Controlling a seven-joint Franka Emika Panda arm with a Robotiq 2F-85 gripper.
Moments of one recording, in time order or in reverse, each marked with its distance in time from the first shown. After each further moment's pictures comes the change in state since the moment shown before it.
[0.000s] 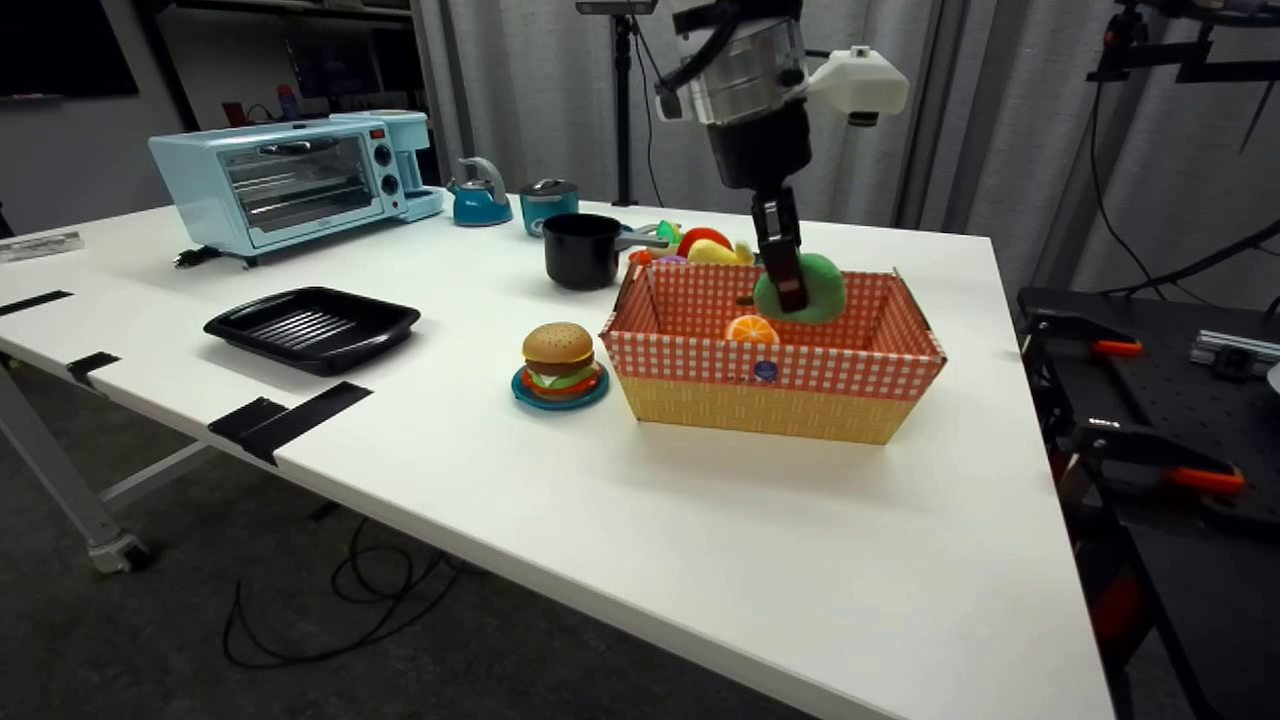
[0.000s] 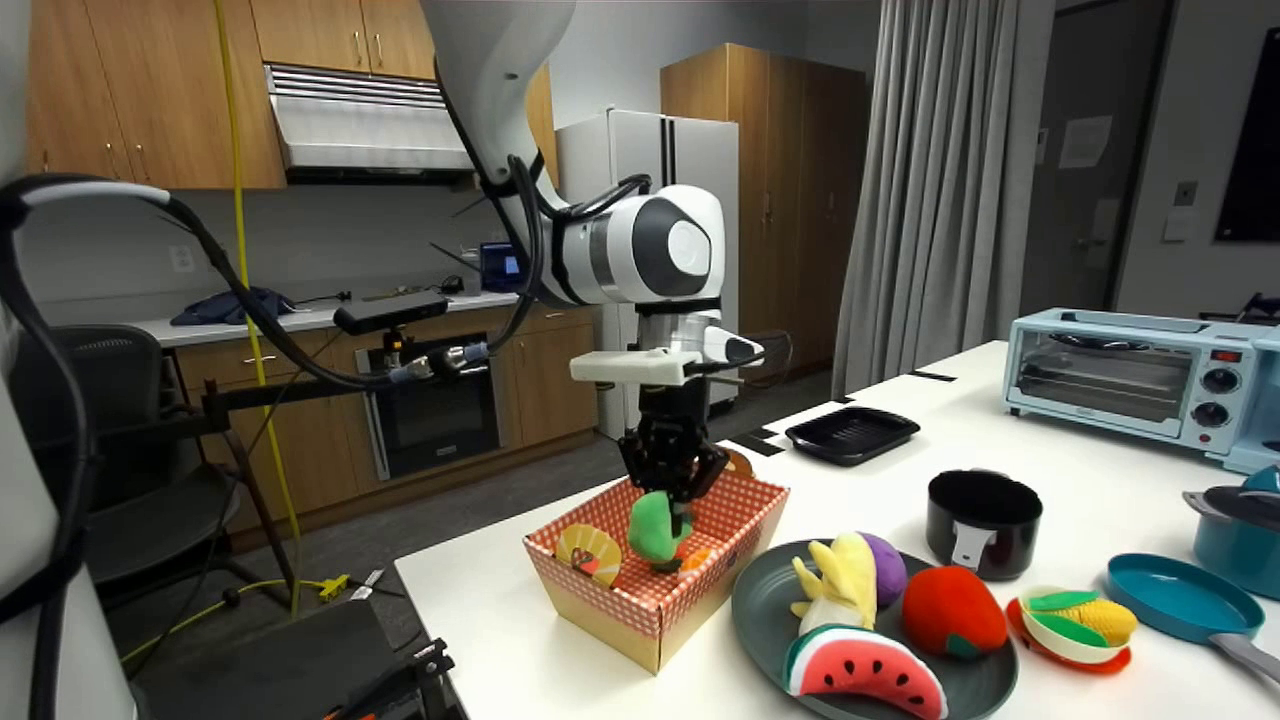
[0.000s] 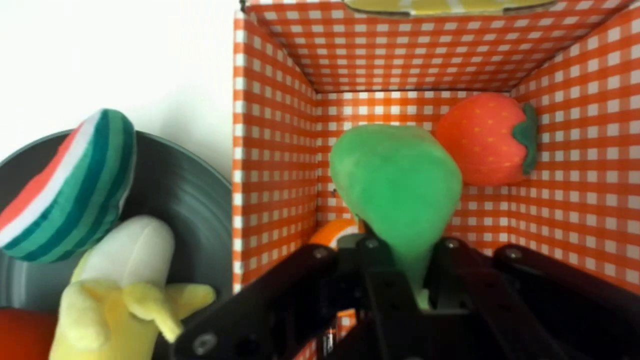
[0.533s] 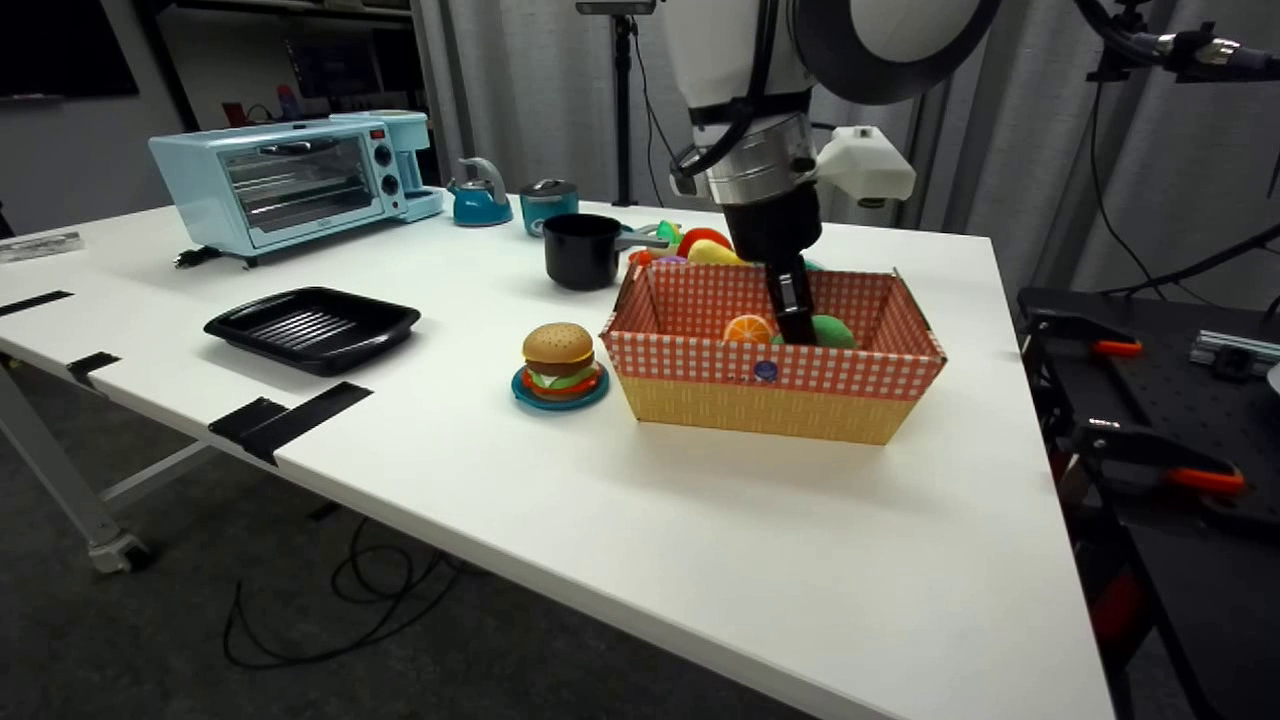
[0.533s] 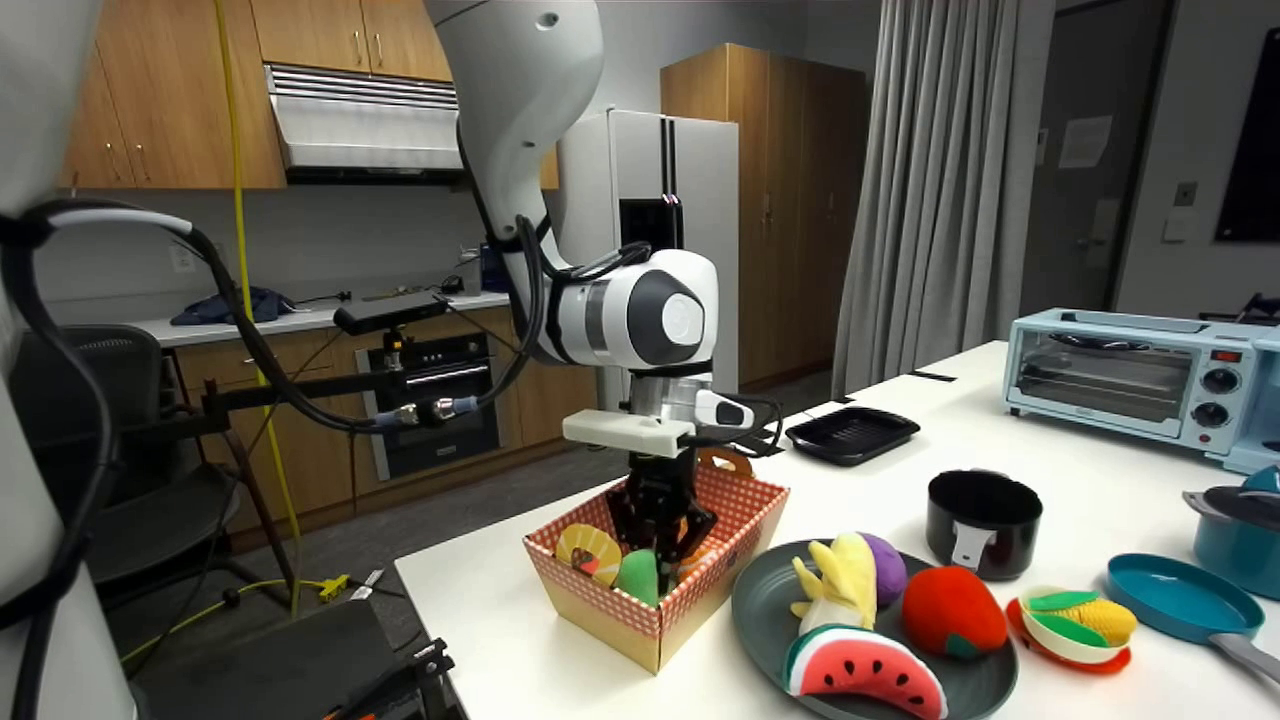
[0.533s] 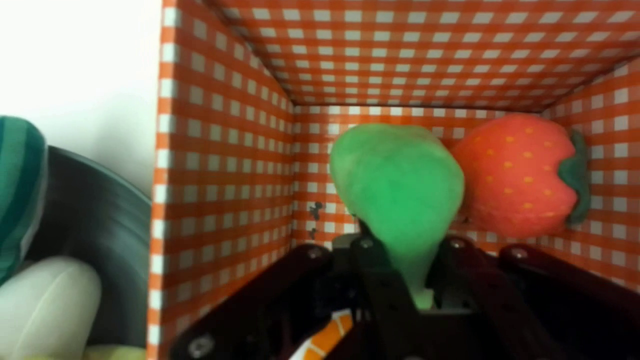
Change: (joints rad) arm -0.001 0.119 0.001 -0.029 0.001 0.122 -0.028
